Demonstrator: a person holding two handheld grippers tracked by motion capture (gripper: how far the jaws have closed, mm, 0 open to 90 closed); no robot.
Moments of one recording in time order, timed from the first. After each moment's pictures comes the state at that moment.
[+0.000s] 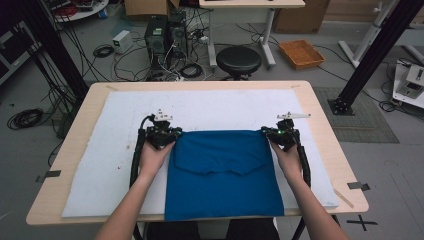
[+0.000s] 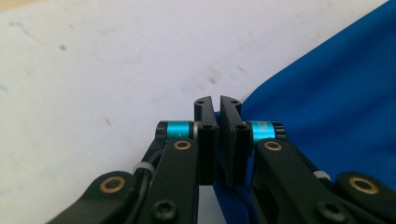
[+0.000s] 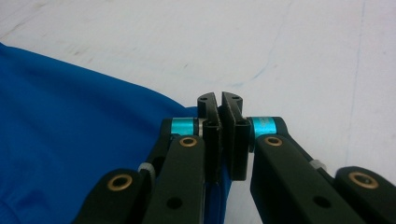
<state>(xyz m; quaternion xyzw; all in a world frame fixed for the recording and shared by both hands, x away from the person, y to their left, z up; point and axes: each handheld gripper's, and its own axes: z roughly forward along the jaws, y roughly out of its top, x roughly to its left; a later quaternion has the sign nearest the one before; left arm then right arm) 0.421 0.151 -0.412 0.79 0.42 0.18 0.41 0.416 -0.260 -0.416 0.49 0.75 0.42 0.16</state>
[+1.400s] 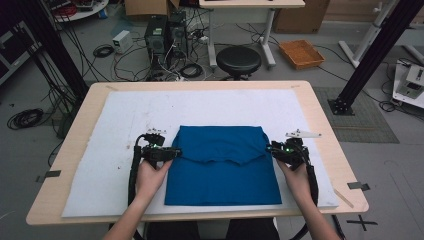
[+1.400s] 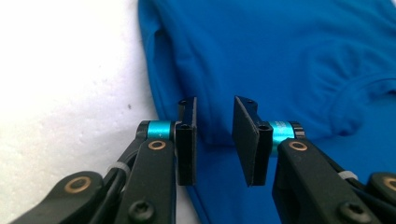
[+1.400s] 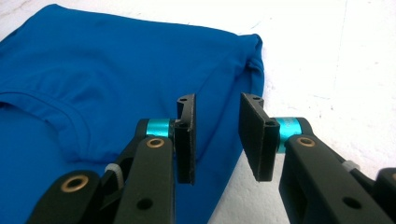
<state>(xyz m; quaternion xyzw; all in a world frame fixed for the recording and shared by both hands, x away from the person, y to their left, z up) 0.367 0.158 -0.441 0.74 0.54 0.08 0.39 0.356 -0.279 -0.434 0.49 0.74 0.43 0.16</state>
